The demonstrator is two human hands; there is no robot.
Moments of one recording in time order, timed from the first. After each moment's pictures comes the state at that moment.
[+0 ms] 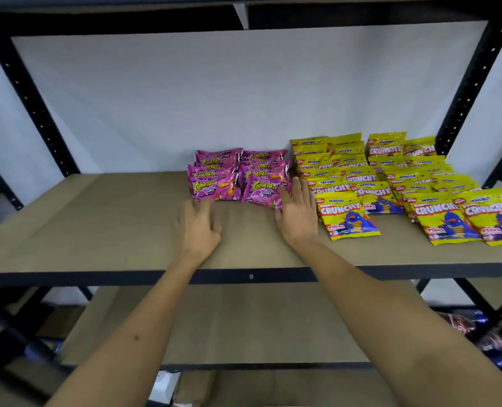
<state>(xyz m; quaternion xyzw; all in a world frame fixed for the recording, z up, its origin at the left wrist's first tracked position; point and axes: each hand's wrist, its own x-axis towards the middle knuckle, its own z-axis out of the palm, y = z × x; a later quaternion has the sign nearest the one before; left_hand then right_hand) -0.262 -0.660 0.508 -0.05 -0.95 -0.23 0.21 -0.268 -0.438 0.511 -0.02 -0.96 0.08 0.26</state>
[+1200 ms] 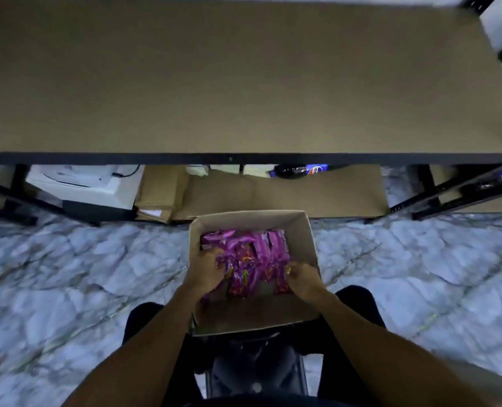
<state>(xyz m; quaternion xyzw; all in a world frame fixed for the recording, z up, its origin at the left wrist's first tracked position) 0.010 -0.654 0.062 0.01 -0.92 -0.29 -0.26 0.057 -0.410 0.069 -0.17 -0.89 0.27 -0.33</state>
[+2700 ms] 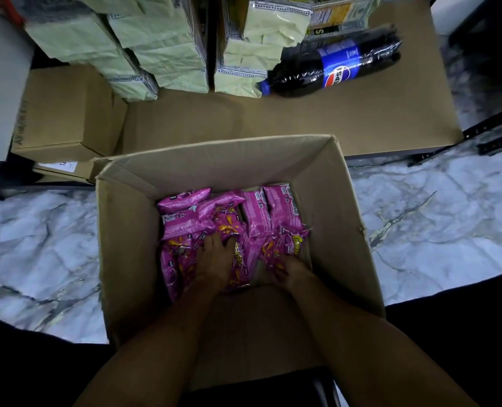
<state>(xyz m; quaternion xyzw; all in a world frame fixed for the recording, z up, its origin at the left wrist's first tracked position) 0.050 -0.591 -0.353 -0.12 -0.94 -0.03 -0.31 0.086 -0.424 -0.378 -0.64 -0.33 0.66 -0.23</state>
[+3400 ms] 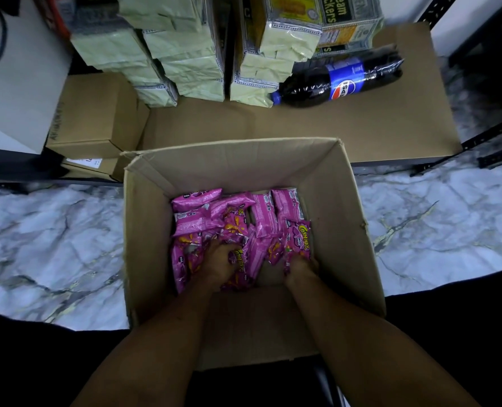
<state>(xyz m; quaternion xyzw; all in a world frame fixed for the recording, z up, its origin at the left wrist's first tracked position) 0.061 -0.608 -0.357 0.01 -0.89 -0.27 -0.38 0.092 -0.428 -0.400 -0.71 -0.40 0.57 -0.03</state>
